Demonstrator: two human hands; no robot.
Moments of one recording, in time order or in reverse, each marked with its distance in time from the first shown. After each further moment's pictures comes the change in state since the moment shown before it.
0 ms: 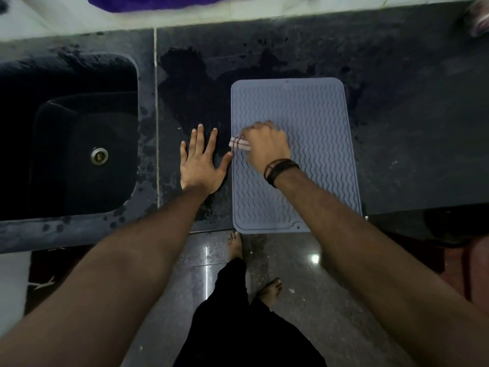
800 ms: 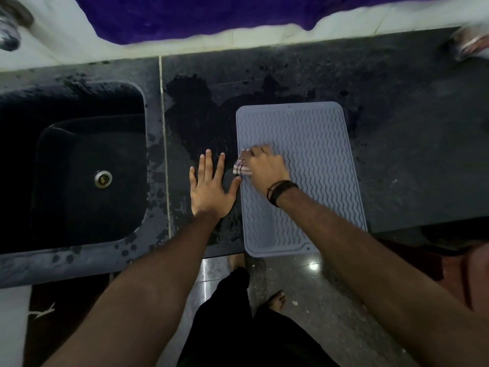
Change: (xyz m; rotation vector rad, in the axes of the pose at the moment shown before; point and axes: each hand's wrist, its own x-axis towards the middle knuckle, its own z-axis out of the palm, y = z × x) left_hand 0.000 -0.002 0.002 -0.030 0.018 0.020; right_hand 0.026 -0.009 0.019 -0.061 -0.073 -0.016
